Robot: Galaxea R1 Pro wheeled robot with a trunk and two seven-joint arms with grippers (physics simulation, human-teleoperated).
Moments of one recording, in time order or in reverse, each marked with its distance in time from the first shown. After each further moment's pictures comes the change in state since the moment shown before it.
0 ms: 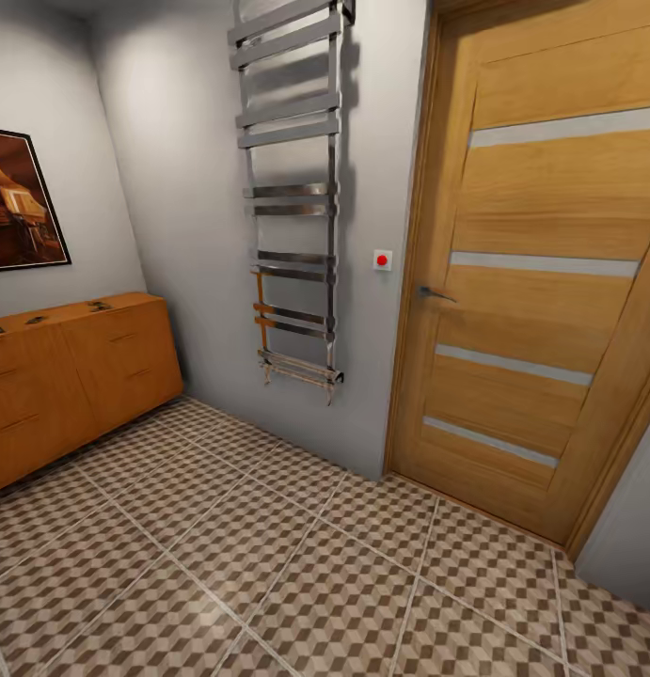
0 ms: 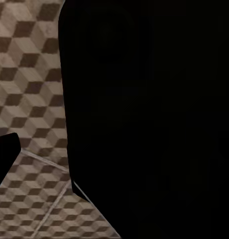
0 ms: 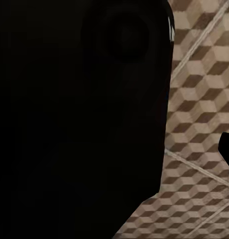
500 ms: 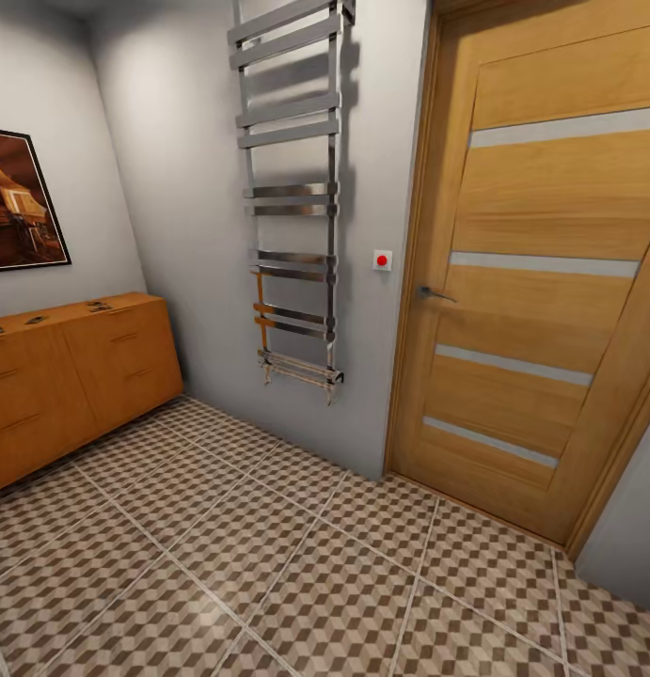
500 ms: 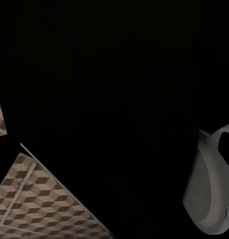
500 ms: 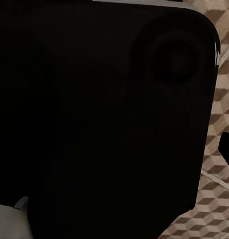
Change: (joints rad) left arm 0.086 -0.076 0.004 -0.003 -0.003 -0.006 0.000; right arm -0.022 0.056 0.002 -0.004 0.001 -0.002 -0.003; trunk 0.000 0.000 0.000
